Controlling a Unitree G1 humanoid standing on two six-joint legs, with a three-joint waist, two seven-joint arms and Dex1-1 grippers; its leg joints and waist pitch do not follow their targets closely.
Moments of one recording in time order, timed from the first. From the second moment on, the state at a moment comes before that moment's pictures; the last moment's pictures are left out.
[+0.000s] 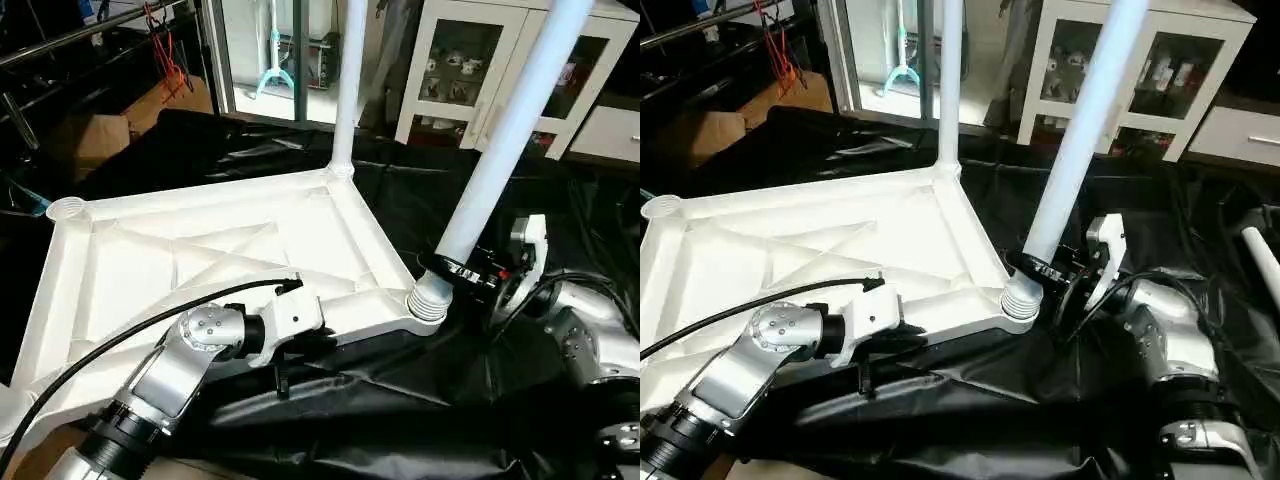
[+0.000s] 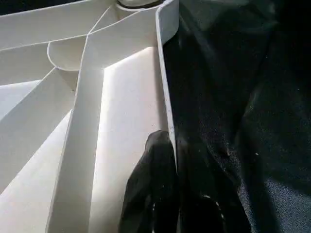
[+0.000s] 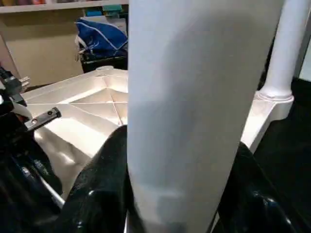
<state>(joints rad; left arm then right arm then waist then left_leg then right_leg) -0.31 0.41 -0.41 0.10 0.04 0.22 -0.98 -0.43 -0.46 -0.07 0.61 0.46 0.05 1.19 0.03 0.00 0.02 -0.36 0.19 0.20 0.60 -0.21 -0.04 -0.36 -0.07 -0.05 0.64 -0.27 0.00</state>
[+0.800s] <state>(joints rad) -0.31 0.41 -0.43 0.09 0.04 0.22 -0.99 -0.39 -0.50 -0.05 0.59 0.46 0.02 1.23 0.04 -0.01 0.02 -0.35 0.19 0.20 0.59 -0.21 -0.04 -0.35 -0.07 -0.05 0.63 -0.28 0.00</state>
